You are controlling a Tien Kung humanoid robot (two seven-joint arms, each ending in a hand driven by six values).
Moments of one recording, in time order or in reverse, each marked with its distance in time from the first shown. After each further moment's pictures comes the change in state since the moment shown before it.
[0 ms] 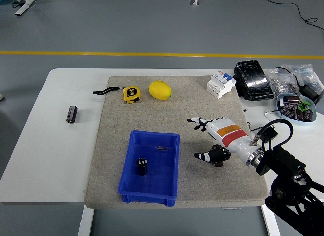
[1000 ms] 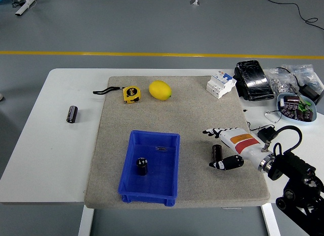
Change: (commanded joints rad) left arm 0.008 -0.005 -0.002 -0.002 0.007 0.000 0.002; right arm -0.041 -0.020 0.058 -0.099 -0.001 0.048 0.065
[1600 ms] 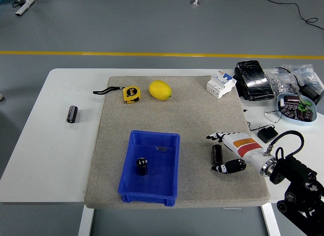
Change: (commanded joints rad) left arm -0.003 -0.003 0.000 -0.001 0.004 -0.003 0.001; right arm -0.011 0.005 -0.003 -0.050 0.032 -0.022 0.003
